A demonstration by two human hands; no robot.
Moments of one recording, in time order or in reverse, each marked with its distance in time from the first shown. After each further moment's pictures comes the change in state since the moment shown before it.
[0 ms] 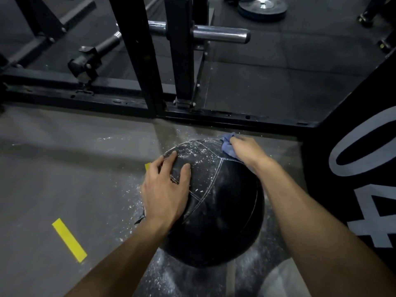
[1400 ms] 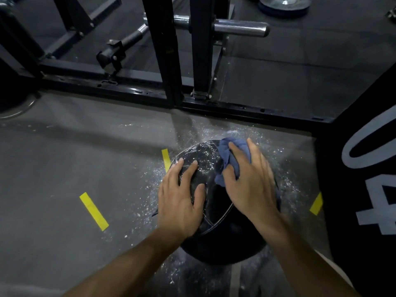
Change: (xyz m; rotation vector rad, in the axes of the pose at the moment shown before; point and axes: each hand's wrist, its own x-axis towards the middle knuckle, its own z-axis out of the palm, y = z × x) left_hand -0.089 -0.031 -0.017 0.134 -0.053 0.222; right_hand -0.159 0.027 0.049 -0.371 0.203 -0.357
